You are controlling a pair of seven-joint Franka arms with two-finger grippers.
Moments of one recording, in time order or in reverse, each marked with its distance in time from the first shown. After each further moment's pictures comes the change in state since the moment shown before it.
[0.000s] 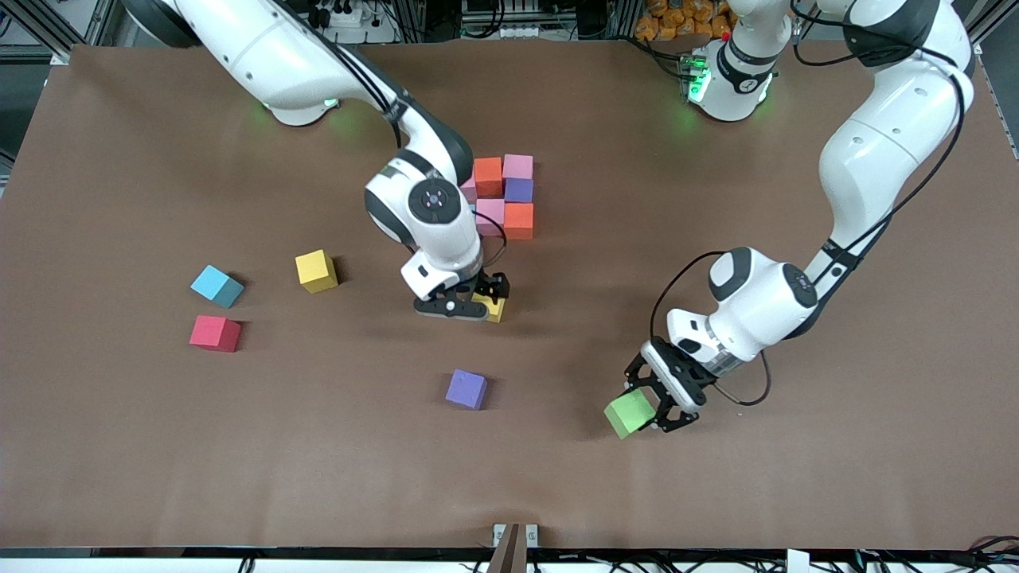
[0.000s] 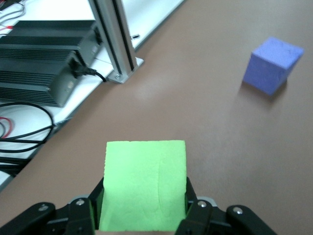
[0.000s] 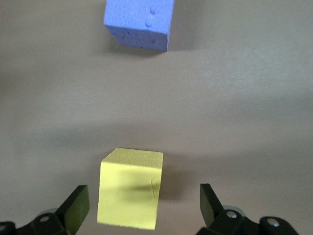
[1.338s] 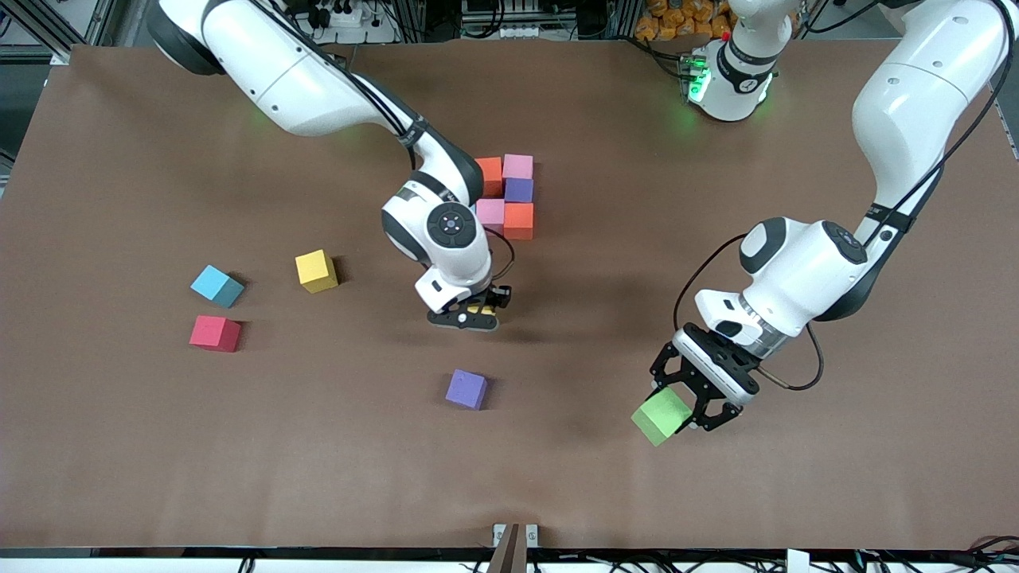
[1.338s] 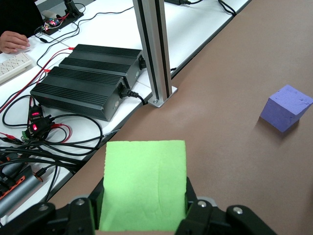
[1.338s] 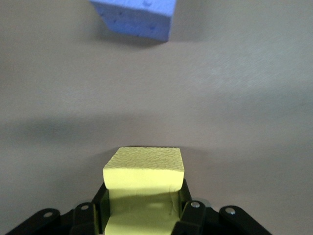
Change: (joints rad) left arm 0.050 -0.205 -0.013 -0.080 0.001 -0.008 -0.154; right arm 0.016 0.034 -0.029 0.014 -0.014 -0.010 -0.056
